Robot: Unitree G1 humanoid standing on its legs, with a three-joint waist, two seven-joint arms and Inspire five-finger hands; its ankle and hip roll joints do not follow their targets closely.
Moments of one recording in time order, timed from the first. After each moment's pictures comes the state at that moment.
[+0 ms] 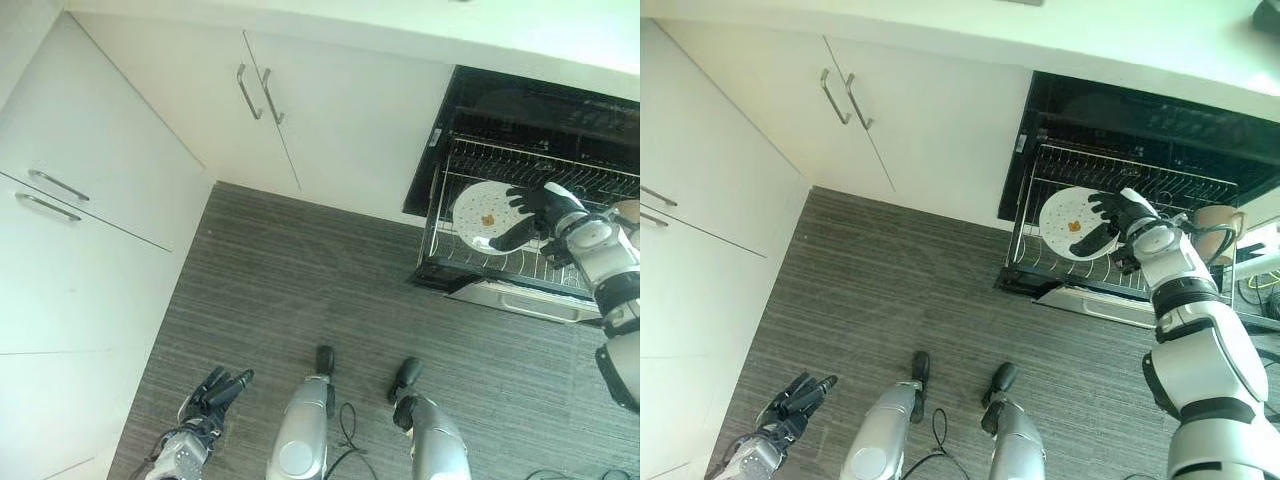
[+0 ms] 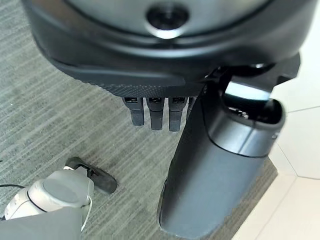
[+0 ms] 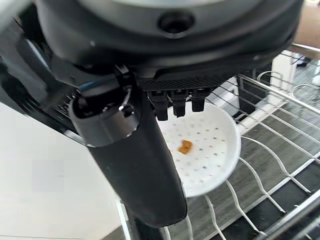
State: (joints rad) left arm -0.07 0.36 0.04 0.99 -0.81 -0.04 -0.10; right arm -1.03 -0.80 0.49 1.09 0.14 0.06 0.18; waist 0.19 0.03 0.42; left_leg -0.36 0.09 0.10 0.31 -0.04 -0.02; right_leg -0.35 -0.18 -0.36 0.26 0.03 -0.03
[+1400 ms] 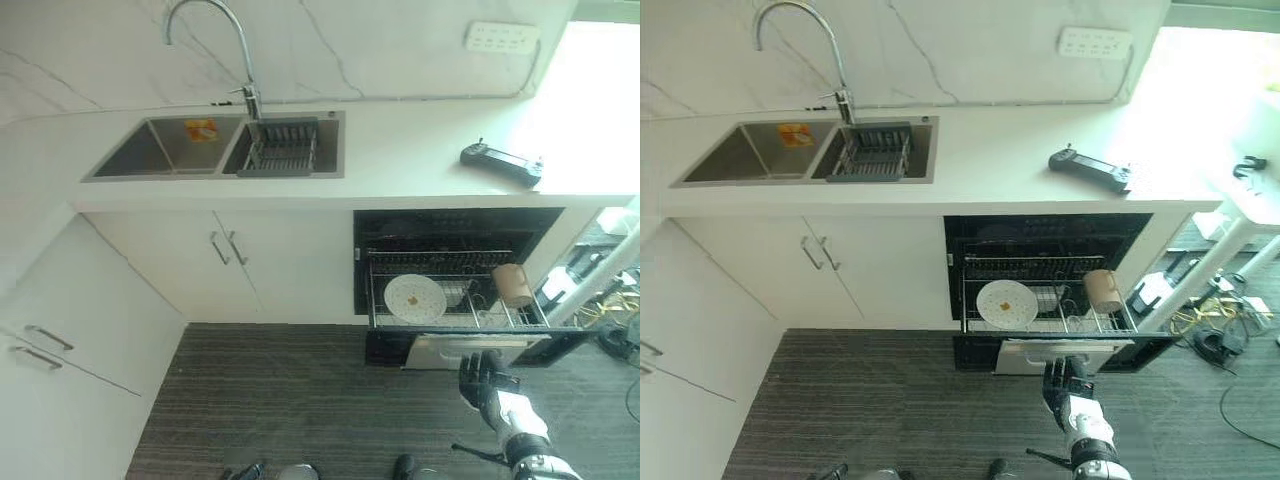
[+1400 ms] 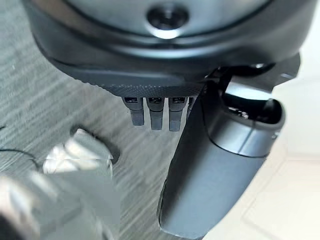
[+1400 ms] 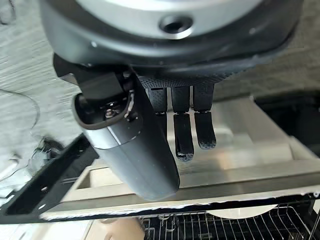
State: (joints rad) left arm 0.14 0.18 0.07 1.19 -0.81 -0.11 0.00; right arm -0.28 -0.24 -0.25 0.98 1.69 -0.05 -0.38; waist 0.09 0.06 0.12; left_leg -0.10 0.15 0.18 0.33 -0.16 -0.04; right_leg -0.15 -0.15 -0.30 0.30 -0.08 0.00
